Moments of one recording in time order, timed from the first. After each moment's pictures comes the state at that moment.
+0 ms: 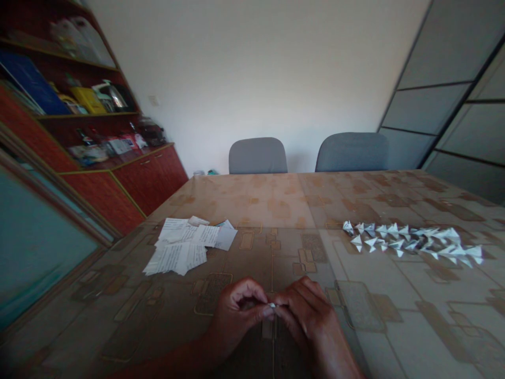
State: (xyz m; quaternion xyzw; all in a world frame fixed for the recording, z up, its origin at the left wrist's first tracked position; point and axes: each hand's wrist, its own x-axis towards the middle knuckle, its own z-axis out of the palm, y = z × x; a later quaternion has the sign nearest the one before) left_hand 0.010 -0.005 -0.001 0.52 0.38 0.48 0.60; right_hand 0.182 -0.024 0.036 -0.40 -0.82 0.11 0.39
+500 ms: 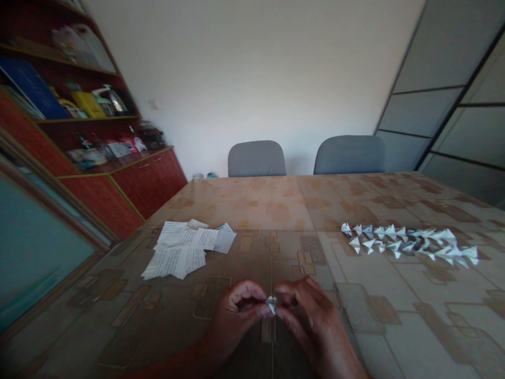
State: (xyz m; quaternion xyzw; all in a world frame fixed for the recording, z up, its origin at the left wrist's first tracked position) left_hand 0.010 -0.003 -0.006 0.51 0.38 0.49 0.60; right_hand 0.189 -0.022 0.031 -0.42 -0.80 0.13 0.41
